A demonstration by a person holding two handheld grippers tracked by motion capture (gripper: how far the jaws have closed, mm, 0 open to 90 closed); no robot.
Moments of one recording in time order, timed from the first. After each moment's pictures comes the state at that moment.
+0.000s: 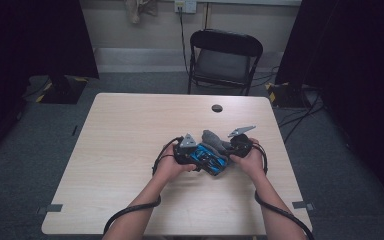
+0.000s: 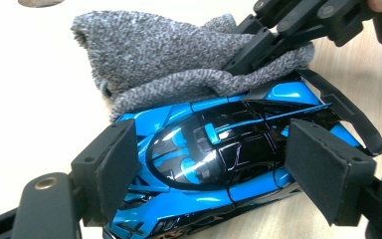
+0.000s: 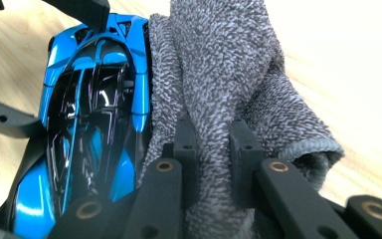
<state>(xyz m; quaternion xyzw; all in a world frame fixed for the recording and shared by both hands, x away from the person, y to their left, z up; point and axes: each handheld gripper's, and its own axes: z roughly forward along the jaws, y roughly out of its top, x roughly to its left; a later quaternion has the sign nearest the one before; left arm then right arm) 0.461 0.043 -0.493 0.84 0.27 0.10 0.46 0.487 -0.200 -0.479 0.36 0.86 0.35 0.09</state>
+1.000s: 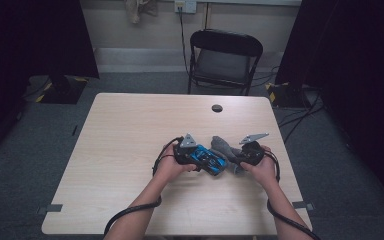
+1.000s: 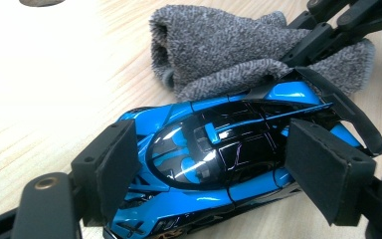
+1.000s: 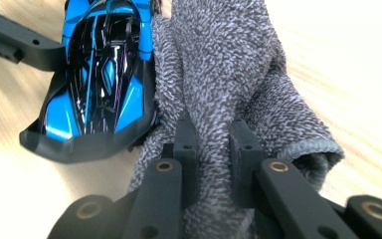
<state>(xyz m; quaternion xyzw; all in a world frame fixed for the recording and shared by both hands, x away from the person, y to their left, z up) 0.460 0.043 -0.492 0.84 0.27 0.10 0.46 0.460 -0.232 -0.478 0.37 0.86 0.35 0.08</state>
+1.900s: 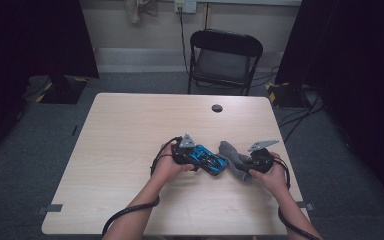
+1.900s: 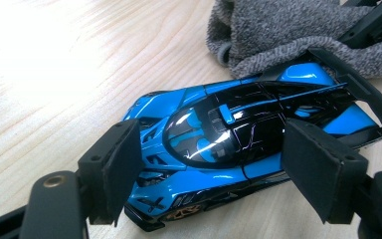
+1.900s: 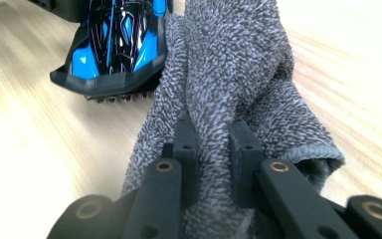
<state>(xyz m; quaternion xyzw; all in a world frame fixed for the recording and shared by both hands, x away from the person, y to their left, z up) 0.460 0.049 -0.490 0.85 0.26 0.11 0.44 0.435 -0.256 -0.477 0.36 0.86 0.35 0.07</state>
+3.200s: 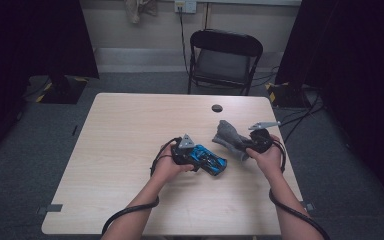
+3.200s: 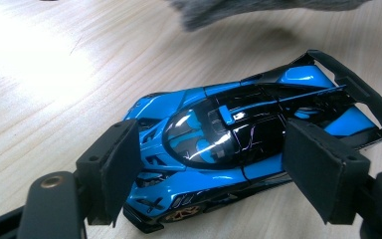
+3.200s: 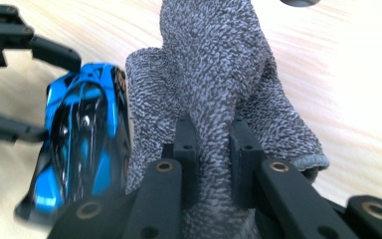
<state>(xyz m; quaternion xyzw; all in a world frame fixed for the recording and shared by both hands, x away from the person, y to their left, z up) 0.459 0.049 -0.493 0.85 0.27 0.11 0.45 0.478 -0.244 -0.441 0.42 0.81 0.39 0.13</state>
